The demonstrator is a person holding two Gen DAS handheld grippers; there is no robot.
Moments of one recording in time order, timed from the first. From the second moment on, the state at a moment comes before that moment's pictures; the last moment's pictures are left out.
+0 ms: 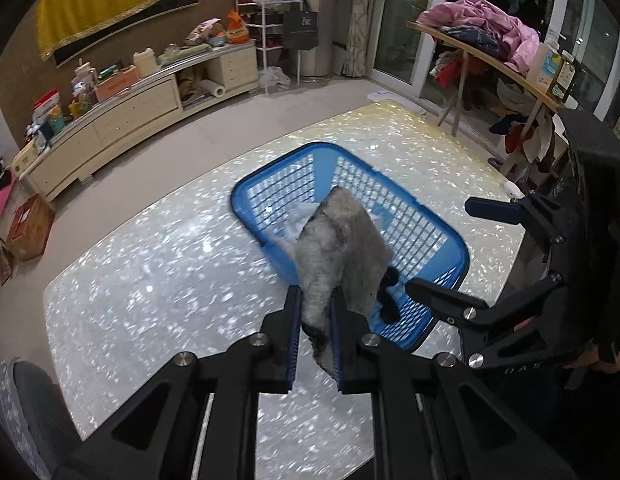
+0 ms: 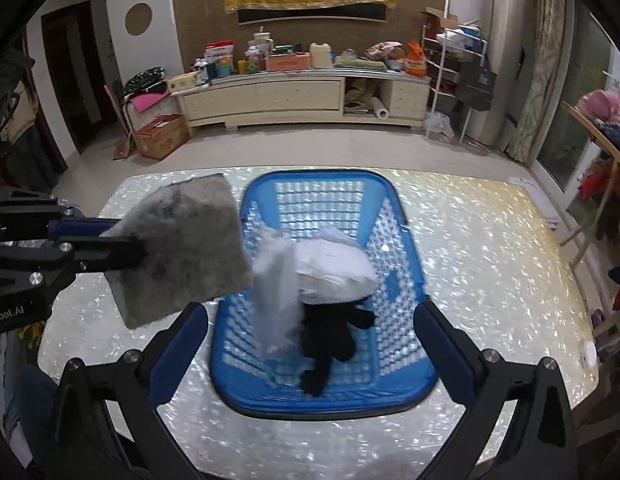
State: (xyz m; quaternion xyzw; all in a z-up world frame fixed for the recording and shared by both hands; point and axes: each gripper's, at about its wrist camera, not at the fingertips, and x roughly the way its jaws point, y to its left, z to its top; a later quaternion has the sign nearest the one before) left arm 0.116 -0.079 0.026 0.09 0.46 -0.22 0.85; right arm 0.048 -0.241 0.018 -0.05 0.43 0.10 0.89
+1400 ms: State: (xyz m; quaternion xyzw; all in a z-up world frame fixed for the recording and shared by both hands) left arm 0.155 -0.154 -0.026 0.10 0.50 -0.21 0.84; right arm 0.049 -0.293 0.006 0.00 0.45 0.05 0.89
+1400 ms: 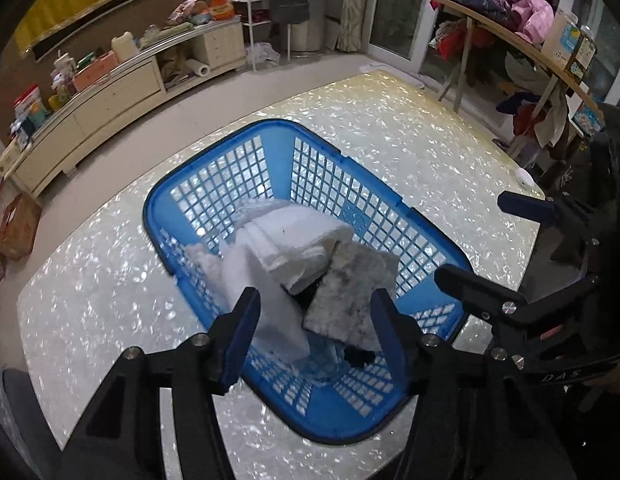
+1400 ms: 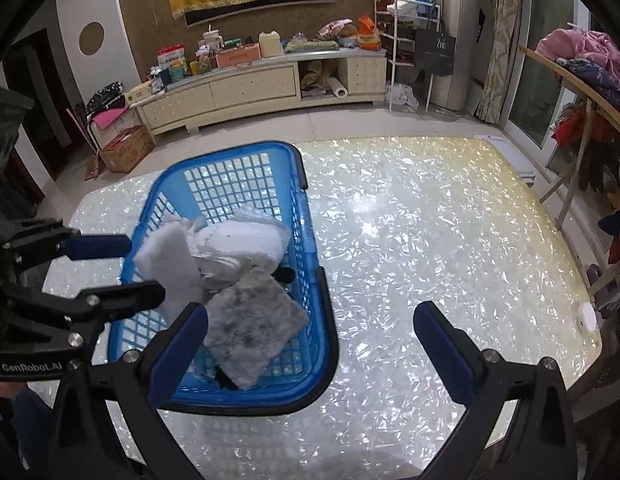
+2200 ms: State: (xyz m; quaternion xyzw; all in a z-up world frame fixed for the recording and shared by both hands) left arm 0.033 -0.074 0.021 0.02 0.36 -0.12 0.93; right arm -0.025 -0.245 0.052 -0.01 0.35 0.06 0.94
